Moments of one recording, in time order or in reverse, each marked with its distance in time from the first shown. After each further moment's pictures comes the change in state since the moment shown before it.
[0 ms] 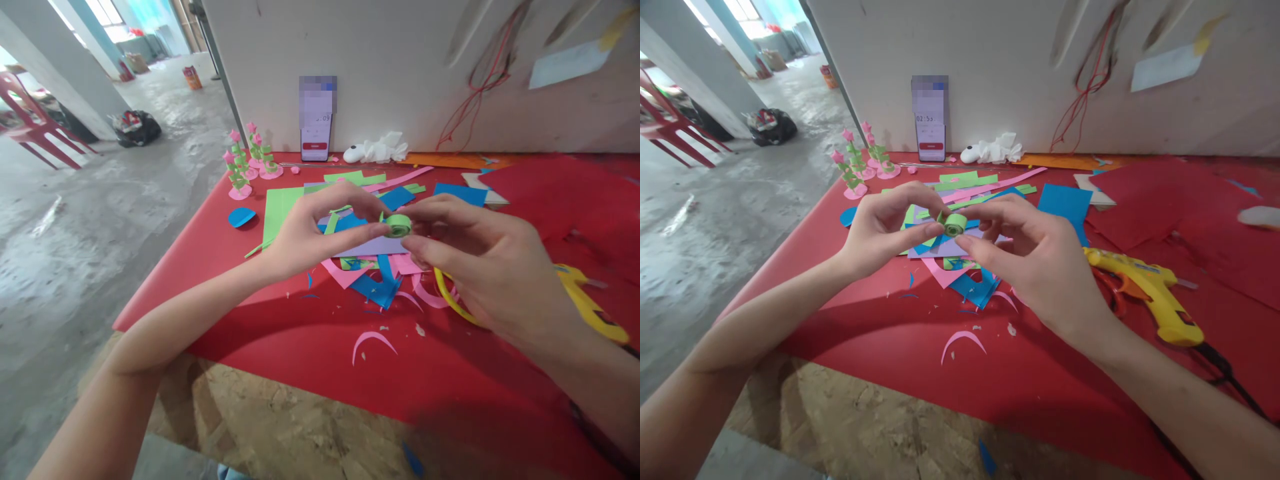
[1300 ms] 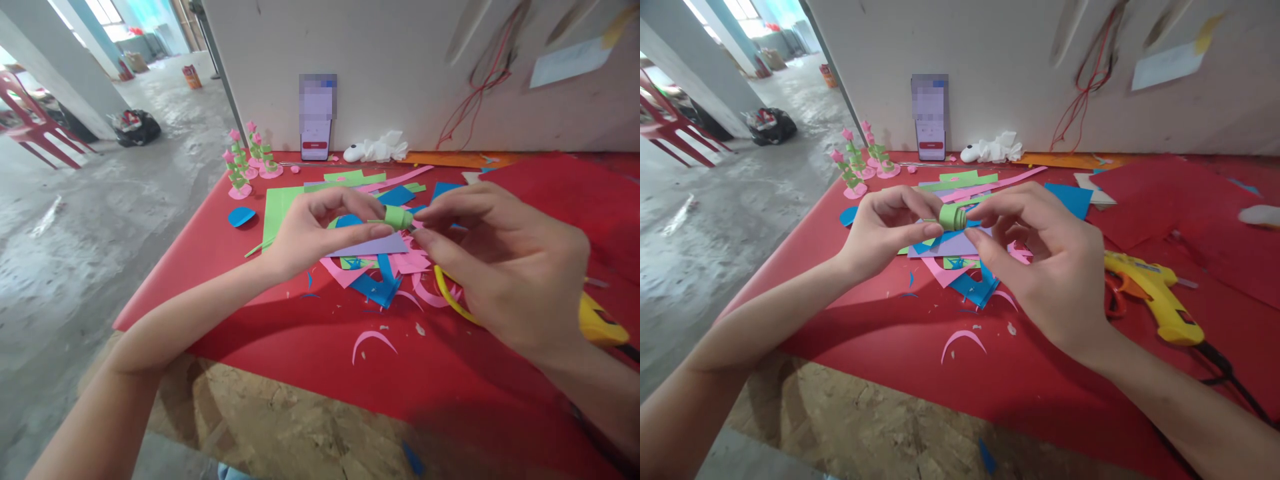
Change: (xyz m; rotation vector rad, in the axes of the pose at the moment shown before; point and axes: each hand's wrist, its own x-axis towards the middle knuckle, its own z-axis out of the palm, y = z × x) left_hand -0.001 0.003 0.006 -0.291 0.082 -0.207; right_hand -0.006 -0.007 0.006 -0.260 0.158 -0.270
